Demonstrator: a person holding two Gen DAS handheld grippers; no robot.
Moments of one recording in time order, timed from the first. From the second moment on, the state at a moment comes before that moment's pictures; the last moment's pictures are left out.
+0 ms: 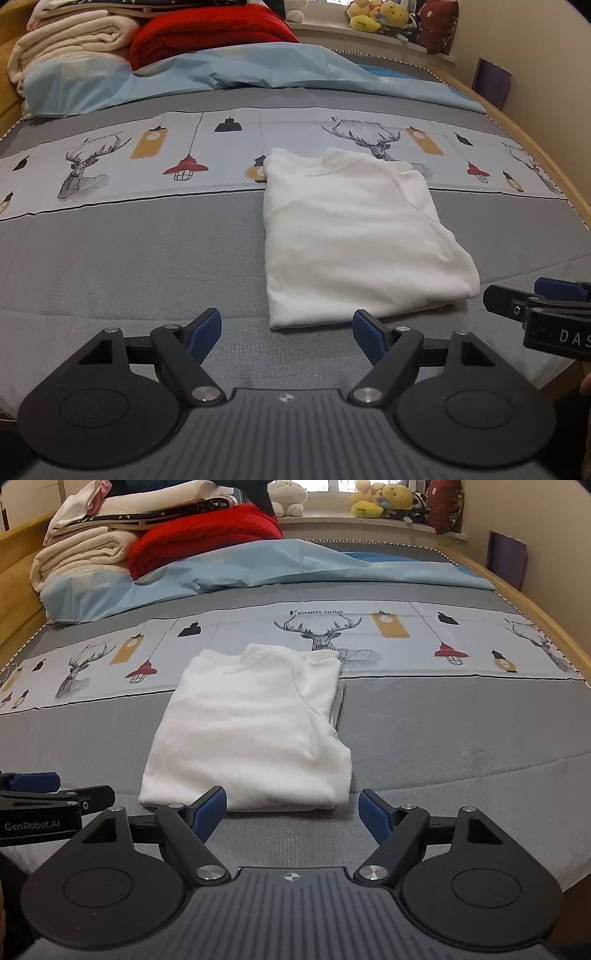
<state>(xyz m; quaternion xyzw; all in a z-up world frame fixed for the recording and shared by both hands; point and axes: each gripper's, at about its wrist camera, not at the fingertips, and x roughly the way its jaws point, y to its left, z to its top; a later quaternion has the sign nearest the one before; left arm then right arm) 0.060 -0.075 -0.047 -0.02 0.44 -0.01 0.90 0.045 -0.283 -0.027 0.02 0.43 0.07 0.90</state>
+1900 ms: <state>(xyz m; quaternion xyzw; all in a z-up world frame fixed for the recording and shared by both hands) 0.057 -0.075 -0.047 -0.01 0.44 -0.04 0.90 0.046 -0.277 -0.028 0.01 0.43 0.09 0.90</state>
